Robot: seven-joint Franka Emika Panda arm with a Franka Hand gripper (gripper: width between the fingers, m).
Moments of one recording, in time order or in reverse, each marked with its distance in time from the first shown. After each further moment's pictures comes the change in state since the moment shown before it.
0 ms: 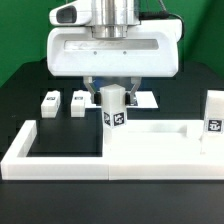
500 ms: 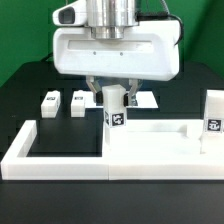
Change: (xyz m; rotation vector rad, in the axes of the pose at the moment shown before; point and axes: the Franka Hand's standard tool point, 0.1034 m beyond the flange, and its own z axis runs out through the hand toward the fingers) arm -0.003 -0.005 0.003 -0.009 -0.064 0.445
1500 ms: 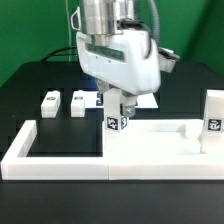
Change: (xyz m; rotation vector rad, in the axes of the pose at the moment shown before) arm 0.001 -0.005 0.008 0.004 0.005 0.217
